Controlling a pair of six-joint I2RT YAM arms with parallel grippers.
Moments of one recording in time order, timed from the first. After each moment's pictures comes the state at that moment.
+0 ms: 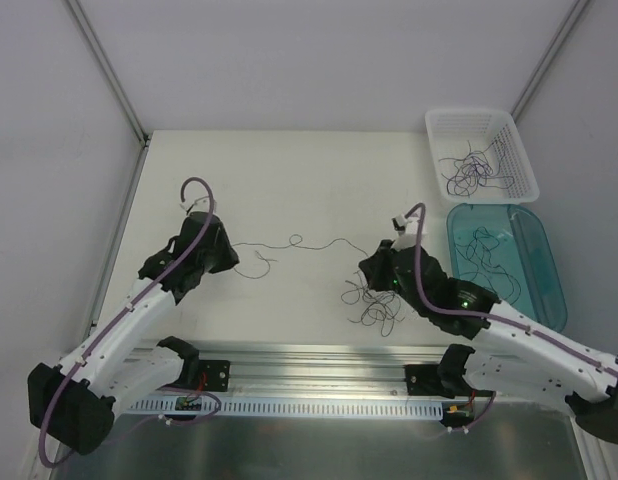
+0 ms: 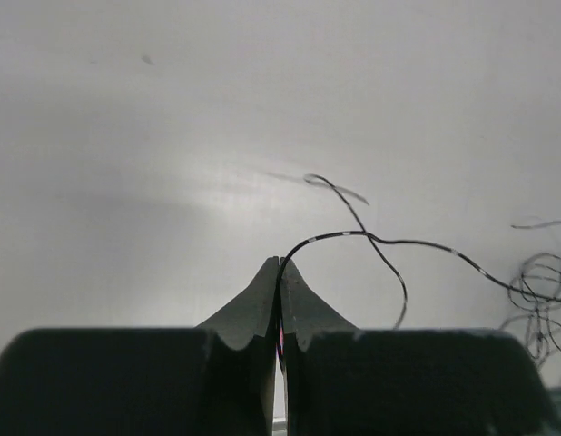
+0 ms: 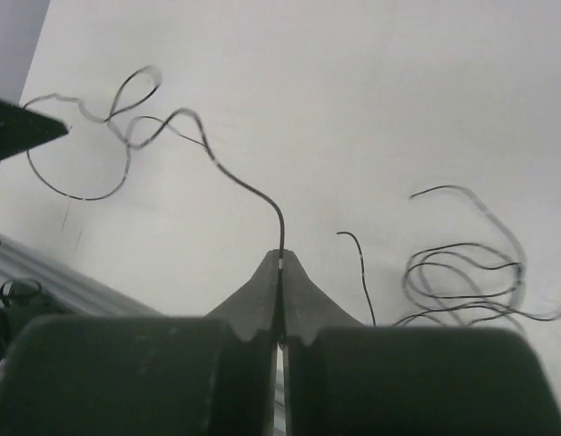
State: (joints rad) left arm -0.49 0.94 0.74 -0.54 -0.14 -0.65; right arm 1.04 0.89 0.72 -0.36 0.40 0.72
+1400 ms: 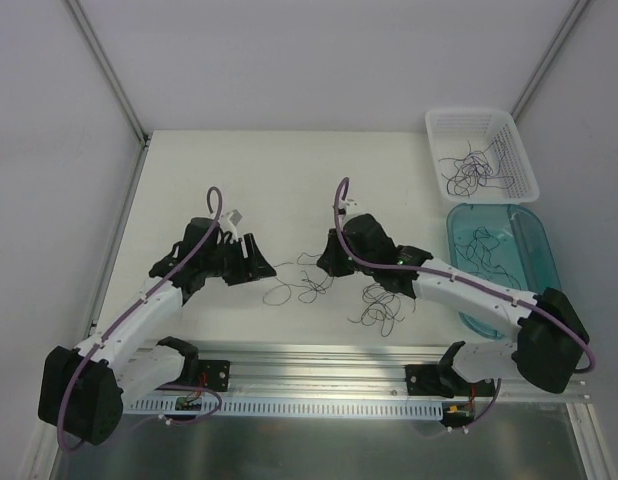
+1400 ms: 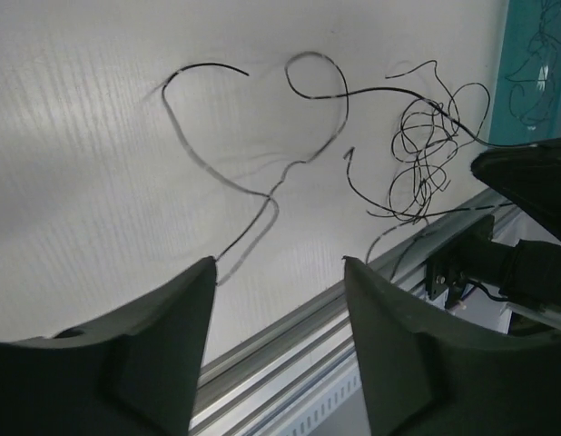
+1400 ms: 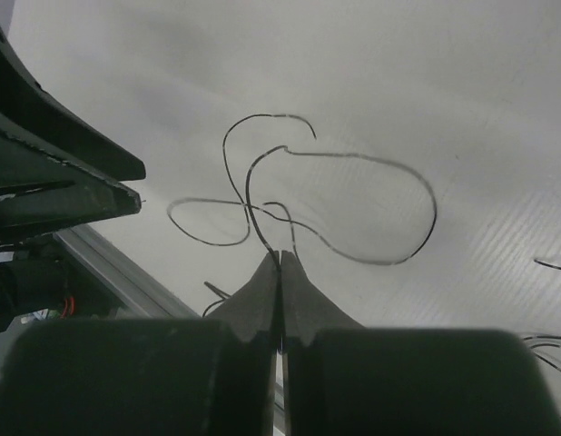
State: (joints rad) left arm -0.34 1.00 0.60 -0.37 0.44 -0.63; right arm 0.89 1.29 0.89 -0.21 0.02 0.60
